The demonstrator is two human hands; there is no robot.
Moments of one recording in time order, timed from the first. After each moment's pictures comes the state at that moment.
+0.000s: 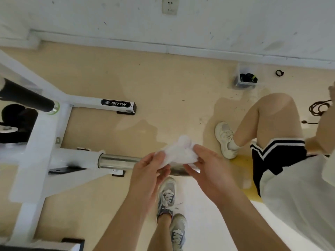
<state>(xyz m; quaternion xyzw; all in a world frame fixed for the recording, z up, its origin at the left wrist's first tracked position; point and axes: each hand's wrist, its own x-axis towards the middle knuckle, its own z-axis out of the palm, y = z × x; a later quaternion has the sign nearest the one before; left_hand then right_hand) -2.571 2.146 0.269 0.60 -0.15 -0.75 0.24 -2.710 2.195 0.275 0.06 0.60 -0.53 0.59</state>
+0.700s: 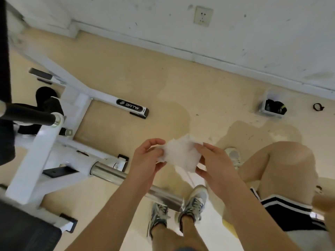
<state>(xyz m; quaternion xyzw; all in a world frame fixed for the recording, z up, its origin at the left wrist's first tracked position) -2.670 2.050 0.279 0.65 -0.21 -0.67 0.28 -2.829 2.082 0.288 -0.03 0.65 -0.37 0.66</state>
